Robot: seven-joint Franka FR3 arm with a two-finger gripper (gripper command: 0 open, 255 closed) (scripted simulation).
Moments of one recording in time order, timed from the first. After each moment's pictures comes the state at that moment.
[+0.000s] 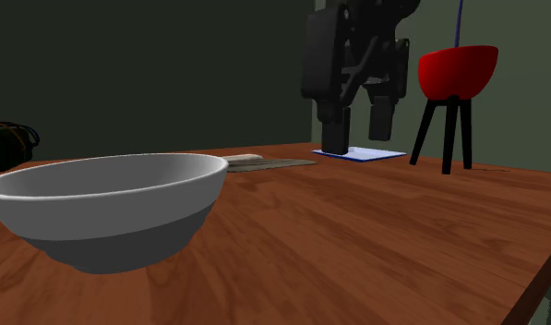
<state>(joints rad) 0.00 -0.75 -0.03 -2.38 -0.08 1.66 0.06</state>
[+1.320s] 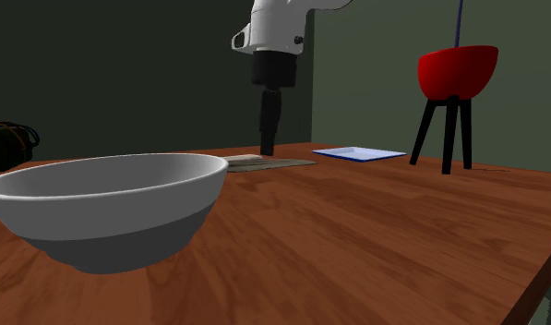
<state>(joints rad) 0.17 -0.16 -0.37 -1.98 -0.06 1.97 -0.89</state>
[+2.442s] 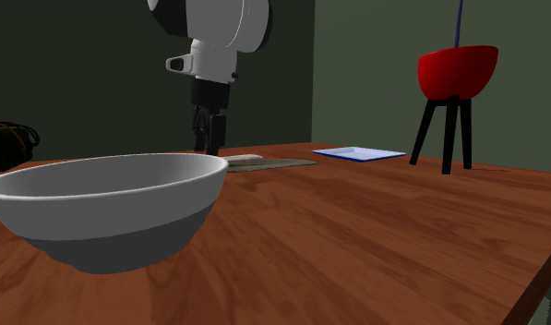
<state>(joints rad) 0.14 0.32 -0.35 -1.49 0.20 1.97 -1.51</state>
